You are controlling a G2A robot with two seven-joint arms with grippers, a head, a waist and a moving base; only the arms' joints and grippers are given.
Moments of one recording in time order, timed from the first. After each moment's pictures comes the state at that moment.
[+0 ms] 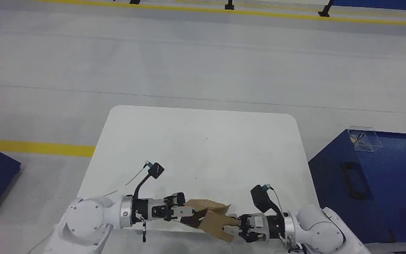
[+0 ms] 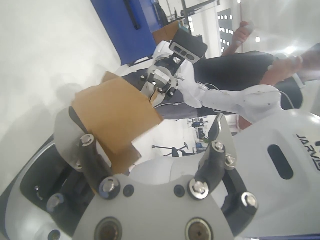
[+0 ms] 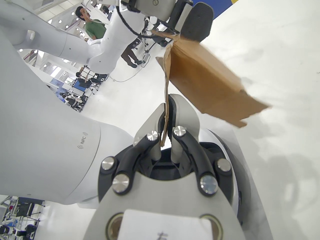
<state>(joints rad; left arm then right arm) 1.38 -1.13 -1.37 -1.90 -0.12 -0.19 -1.17 -1.52 -0.85 1.29 -1.90 -0.05 -0.75 0.86</state>
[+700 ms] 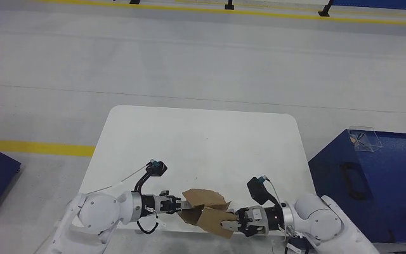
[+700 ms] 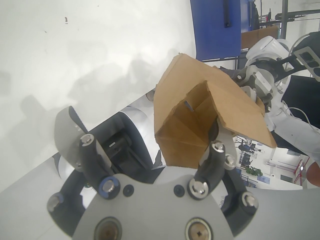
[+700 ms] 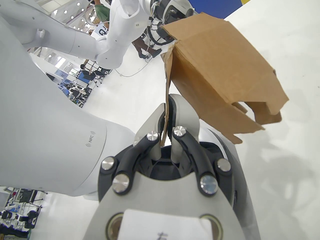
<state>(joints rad) 1.29 -1.10 -1.28 -1.94 0.28 0.12 -1.18 -1.39 -0.85 1.22 -1.88 0.09 -0.74 0.99</state>
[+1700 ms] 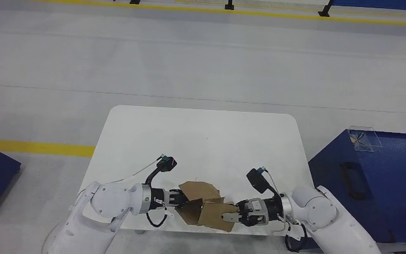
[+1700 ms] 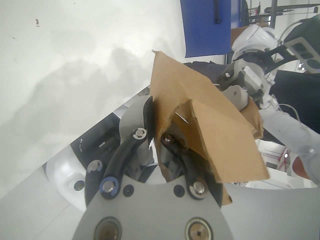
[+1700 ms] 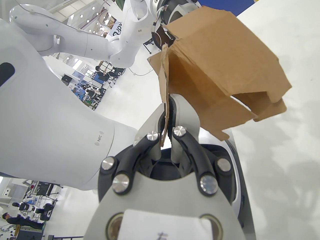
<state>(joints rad) 1.16 -1.11 -1.18 -1.83 0.13 0.16 -1.16 -1.28 -0.85 1.15 -1.75 0.21 -0.77 1.05</state>
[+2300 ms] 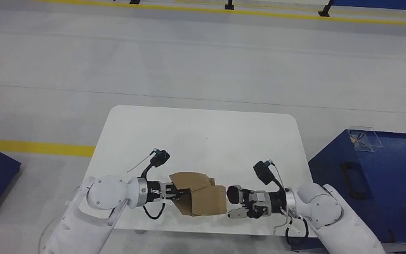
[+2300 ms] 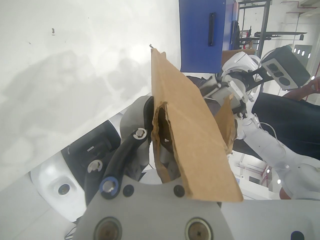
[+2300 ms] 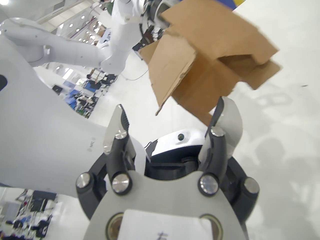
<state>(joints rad) 1.14 -1.11 -1.21 -1.78 0.03 0.30 -1.13 -1.30 -0.85 1.24 -1.74 0.08 -0.73 0.89</state>
